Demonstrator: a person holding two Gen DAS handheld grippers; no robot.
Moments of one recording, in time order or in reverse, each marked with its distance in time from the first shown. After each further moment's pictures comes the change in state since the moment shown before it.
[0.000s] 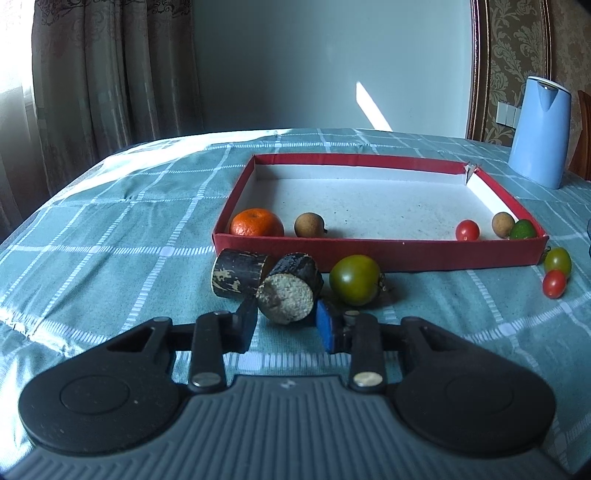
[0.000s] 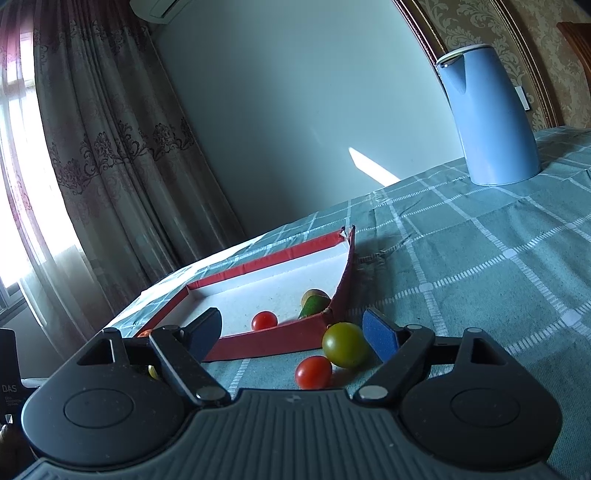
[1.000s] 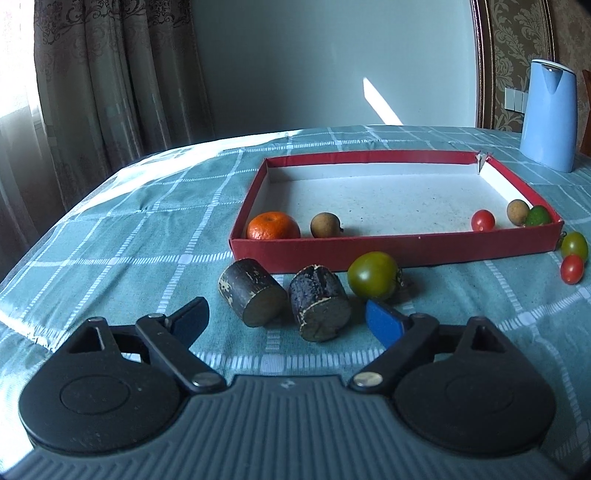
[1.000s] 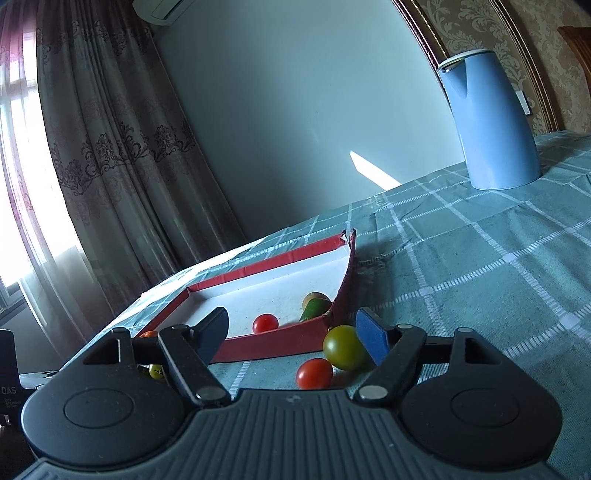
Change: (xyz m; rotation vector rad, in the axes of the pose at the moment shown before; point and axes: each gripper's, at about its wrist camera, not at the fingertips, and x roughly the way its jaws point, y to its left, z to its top) left arm 0.004 -0.002 0.002 0.064 0.012 0.066; right arm -0.002 0.002 0.000 -0.009 -0.019 0.002
